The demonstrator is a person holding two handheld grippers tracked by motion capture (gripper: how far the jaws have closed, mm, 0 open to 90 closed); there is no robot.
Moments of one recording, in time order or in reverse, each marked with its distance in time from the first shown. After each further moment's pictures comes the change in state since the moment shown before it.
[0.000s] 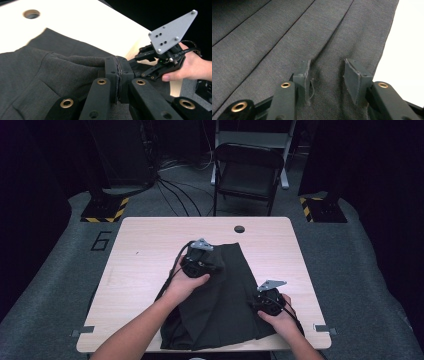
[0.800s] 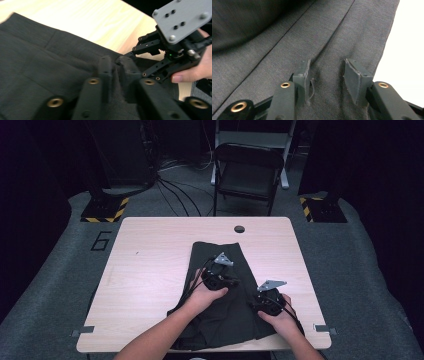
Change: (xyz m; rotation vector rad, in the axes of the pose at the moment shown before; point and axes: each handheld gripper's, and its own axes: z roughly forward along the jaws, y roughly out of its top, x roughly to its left) left arm -0.014 -0.022 0.058 0.049 -0.019 0.023; right arm -0.001 -0.001 0.000 -0.002 0.000 -0.016
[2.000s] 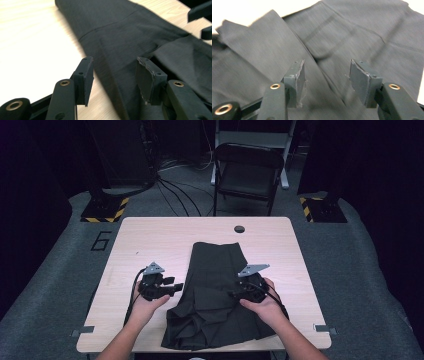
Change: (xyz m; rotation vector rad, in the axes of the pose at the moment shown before) left arm 0.080 -0.124 -0.104 -0.103 0.225 -0.211; right arm 0.041 0.082 -0.013 -0.056 0.113 -0.073
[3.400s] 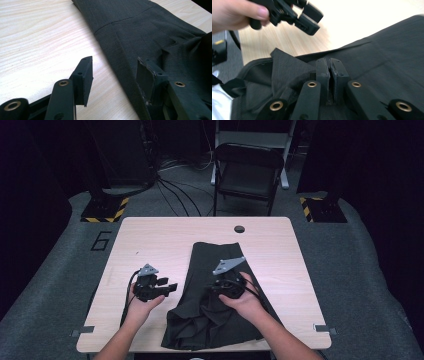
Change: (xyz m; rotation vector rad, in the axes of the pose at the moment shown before) left arm 0.015 -0.011 -0.004 -0.013 0.046 -0.030; right arm 0.046 0.052 0.004 -0.055 0.182 -0.125
